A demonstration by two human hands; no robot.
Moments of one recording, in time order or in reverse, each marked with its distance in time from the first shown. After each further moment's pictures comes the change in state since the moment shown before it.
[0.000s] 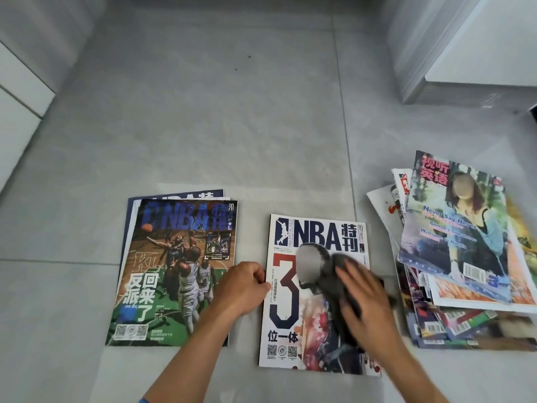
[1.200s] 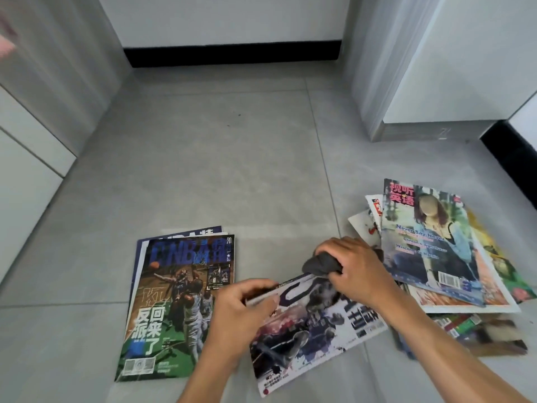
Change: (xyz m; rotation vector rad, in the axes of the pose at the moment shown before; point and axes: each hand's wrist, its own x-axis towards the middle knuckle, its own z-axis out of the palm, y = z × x) left_hand -0.094 0.040 -0.031 -0.584 0.168 0.227; right_hand 0.087 -0.073 -0.096 -0.102 -0.018 -0.271
